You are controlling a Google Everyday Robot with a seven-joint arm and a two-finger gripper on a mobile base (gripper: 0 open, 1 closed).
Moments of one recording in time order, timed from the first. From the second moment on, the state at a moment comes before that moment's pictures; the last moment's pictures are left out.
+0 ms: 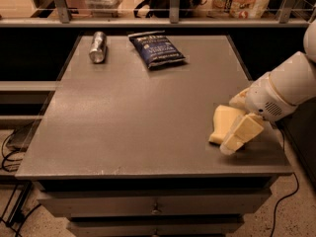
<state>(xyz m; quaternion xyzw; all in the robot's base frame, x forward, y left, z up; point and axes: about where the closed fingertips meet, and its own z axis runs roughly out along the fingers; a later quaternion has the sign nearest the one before) 0.485 -0.174 0.835 -0.54 0.80 0.14 0.21</state>
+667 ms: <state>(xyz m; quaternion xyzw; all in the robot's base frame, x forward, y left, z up) 0.483 -0.171 0.856 -0.56 0.79 0.12 0.21</state>
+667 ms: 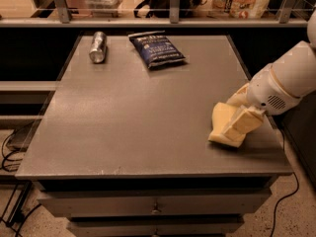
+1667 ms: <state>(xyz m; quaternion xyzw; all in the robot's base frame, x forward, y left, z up) 0.541 -0.150 0.970 -0.57 0.76 0.08 0.32</state>
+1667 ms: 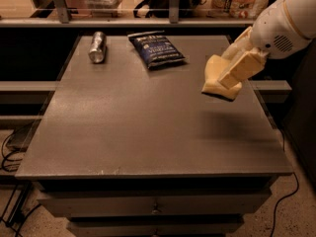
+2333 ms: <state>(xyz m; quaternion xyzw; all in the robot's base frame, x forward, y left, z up) 0.551 -0.148 0.967 -0.53 0.77 0.08 0.34</state>
